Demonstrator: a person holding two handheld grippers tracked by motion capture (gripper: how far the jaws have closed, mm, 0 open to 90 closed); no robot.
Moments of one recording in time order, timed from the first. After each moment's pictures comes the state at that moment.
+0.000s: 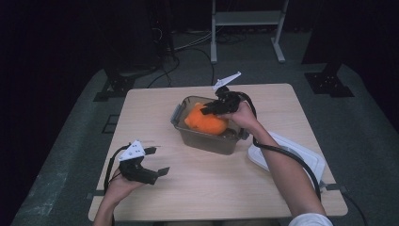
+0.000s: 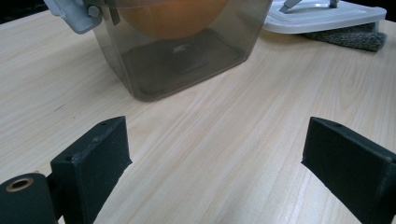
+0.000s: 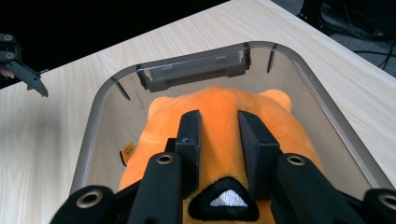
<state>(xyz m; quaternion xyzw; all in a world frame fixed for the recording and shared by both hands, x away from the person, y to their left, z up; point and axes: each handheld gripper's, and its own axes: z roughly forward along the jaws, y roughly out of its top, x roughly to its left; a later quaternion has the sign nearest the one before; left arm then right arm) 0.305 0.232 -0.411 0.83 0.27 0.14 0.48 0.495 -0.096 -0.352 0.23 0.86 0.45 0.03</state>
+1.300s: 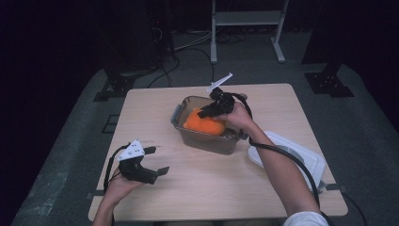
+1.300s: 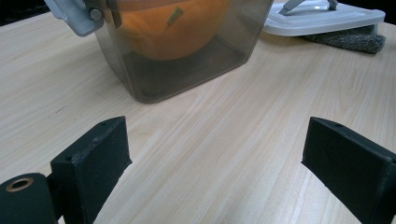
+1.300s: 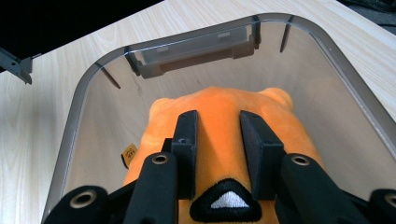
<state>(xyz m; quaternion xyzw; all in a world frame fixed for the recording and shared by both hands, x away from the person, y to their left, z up) 0.305 0.233 -0.410 0.82 0.27 0.14 0.48 0.504 -0.080 -0.363 0.24 0.88 0.41 0.01</state>
